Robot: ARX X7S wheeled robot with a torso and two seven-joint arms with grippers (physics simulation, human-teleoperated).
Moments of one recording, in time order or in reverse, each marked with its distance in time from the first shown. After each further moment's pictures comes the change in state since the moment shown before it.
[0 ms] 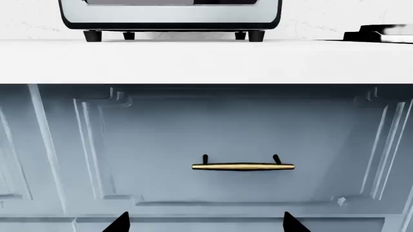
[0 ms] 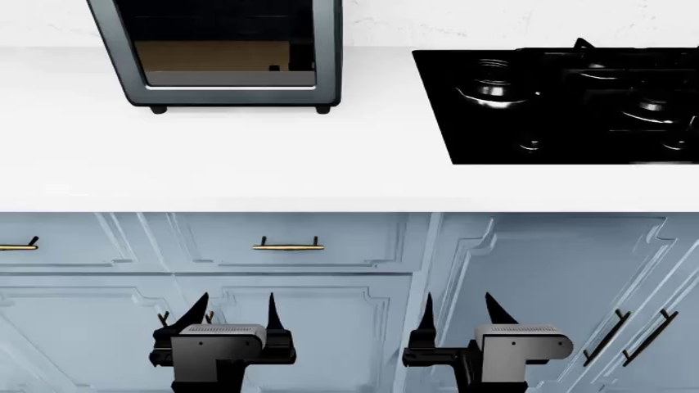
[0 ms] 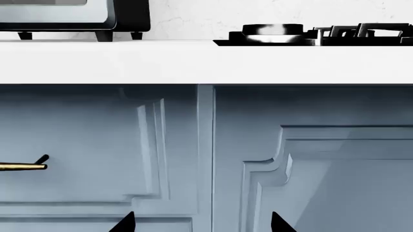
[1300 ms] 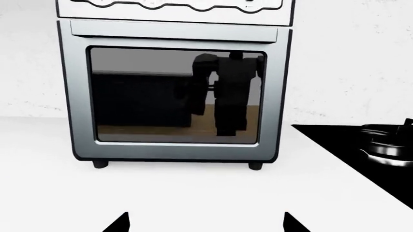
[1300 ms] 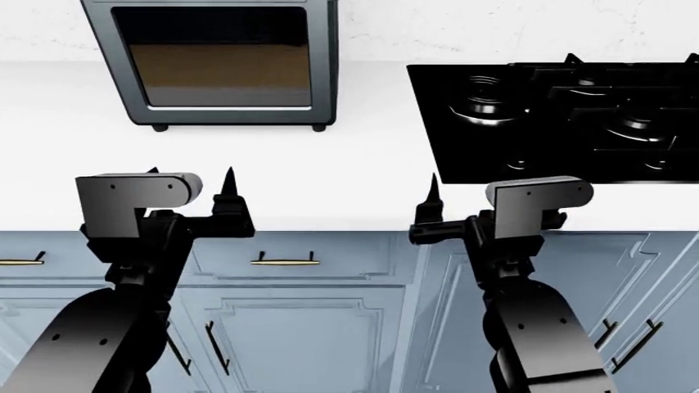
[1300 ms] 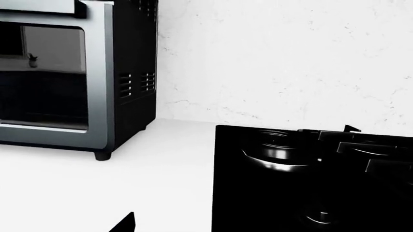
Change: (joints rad) left arm -0.439 -0.208 -0.055 0.489 -0.312 -0.817 -0.079; right arm 0.469 0.144 -0.102 -0.150 0.122 0.461 0.047
